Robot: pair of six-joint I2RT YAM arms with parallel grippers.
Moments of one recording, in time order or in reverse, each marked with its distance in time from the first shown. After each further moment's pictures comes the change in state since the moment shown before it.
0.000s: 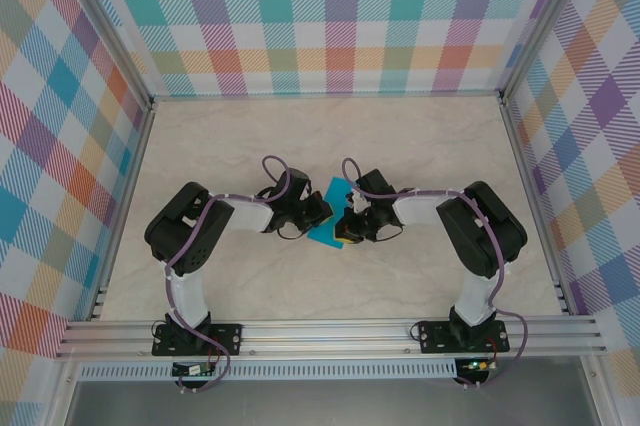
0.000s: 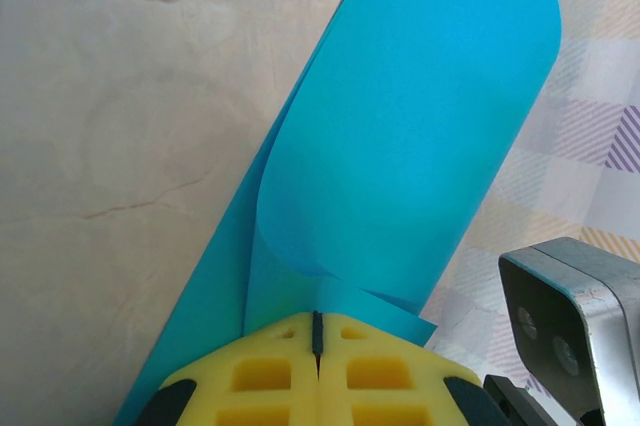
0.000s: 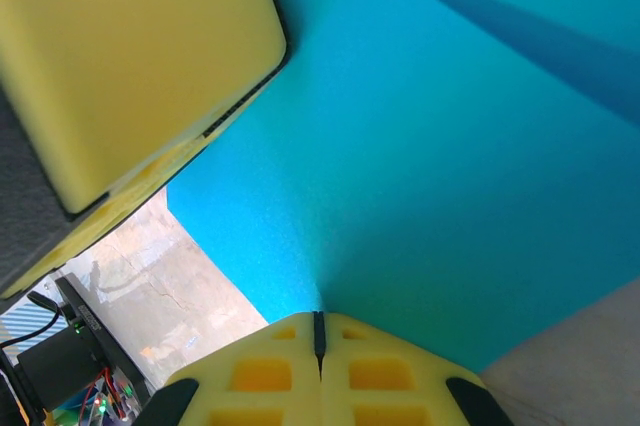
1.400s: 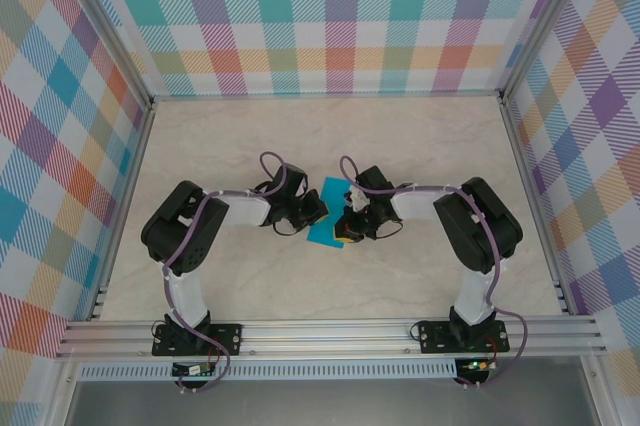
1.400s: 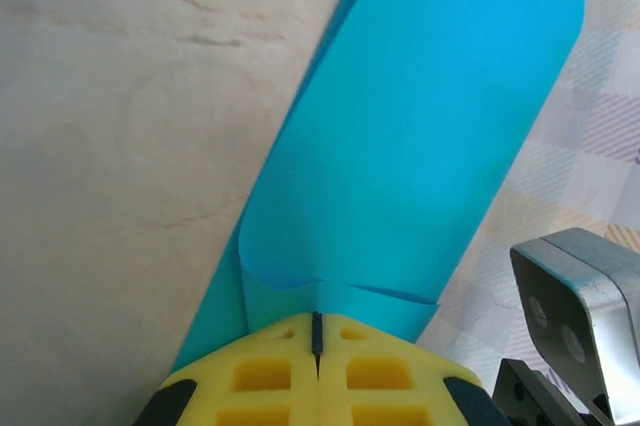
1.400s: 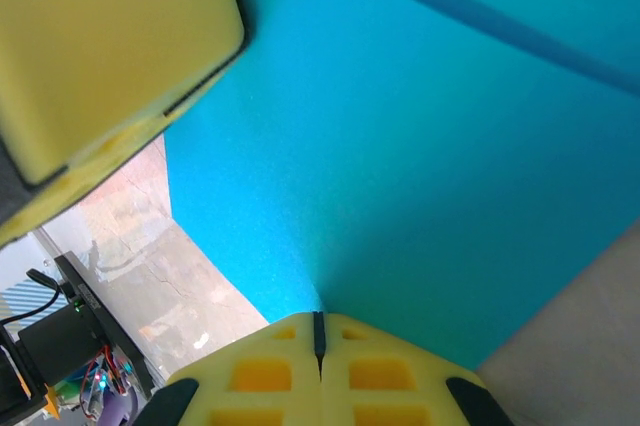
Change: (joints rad) left arm 0.051 -0.014 0.042 -0.134 0.020 0.067; right arm -0.016 0.039 0.056 -0.079 -0.046 -0.076
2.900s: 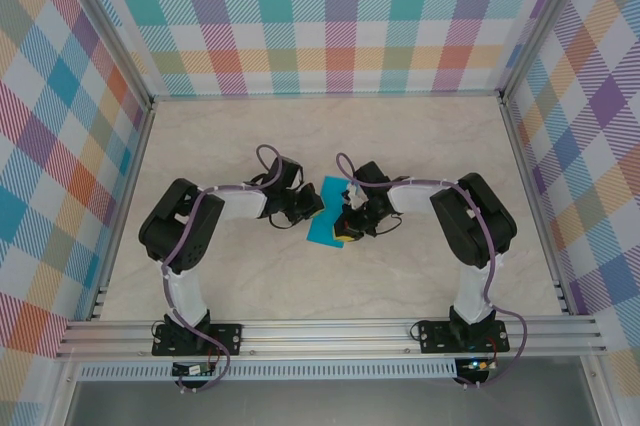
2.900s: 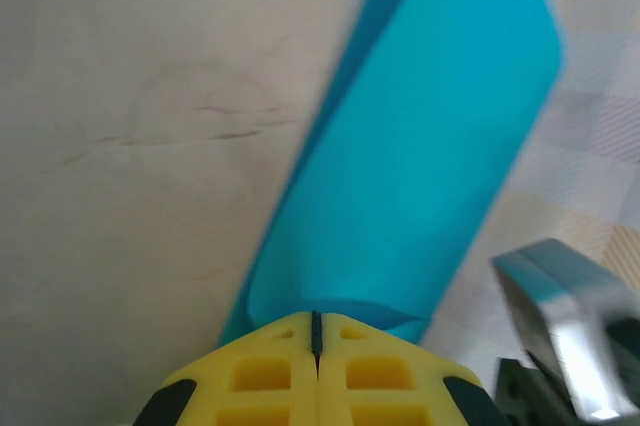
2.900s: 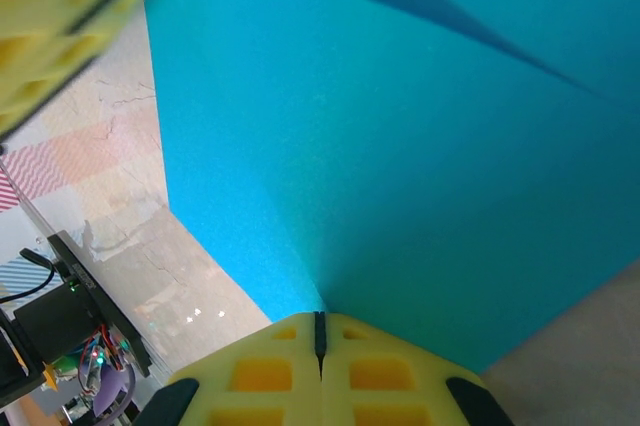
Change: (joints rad) left arm 0.031 0.013 0.050 -0.077 0.026 0.067; right arm -0.011 0.042 0.083 -0.119 -0.032 -0.063
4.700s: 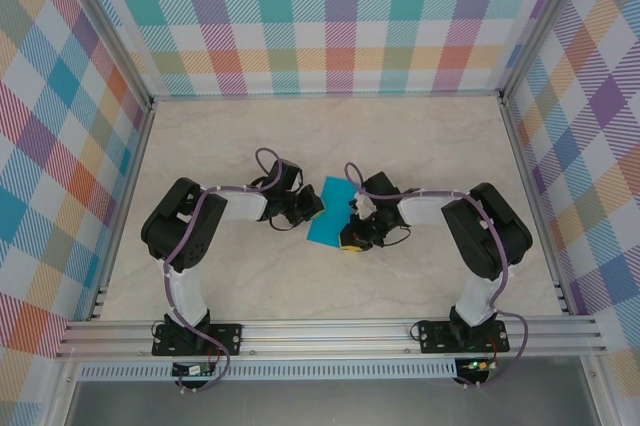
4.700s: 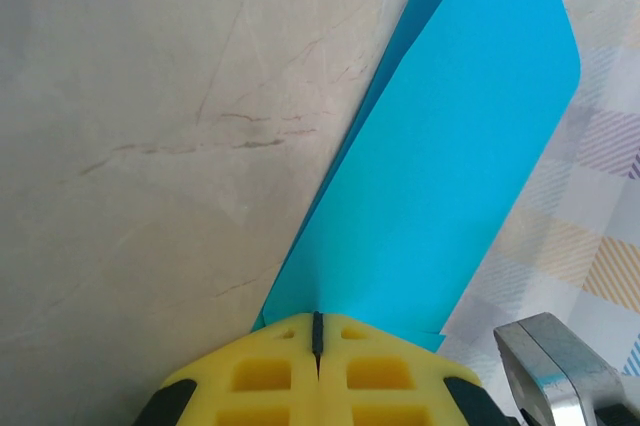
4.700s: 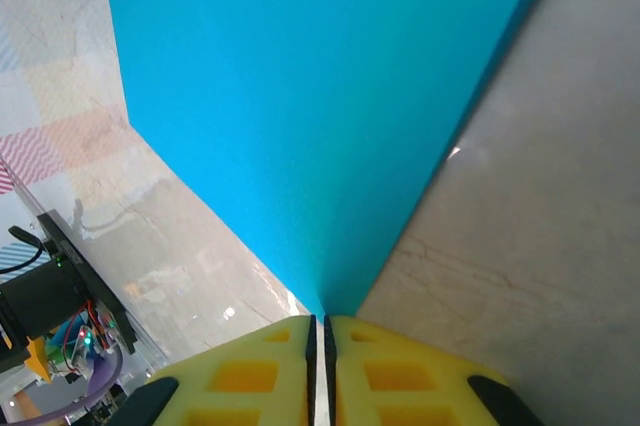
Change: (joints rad) left arm 0.000 0.008 -0.026 0.061 0.000 -0.042; right arm -0.002 -0.113 -0.169 0.079 -0.001 0.006
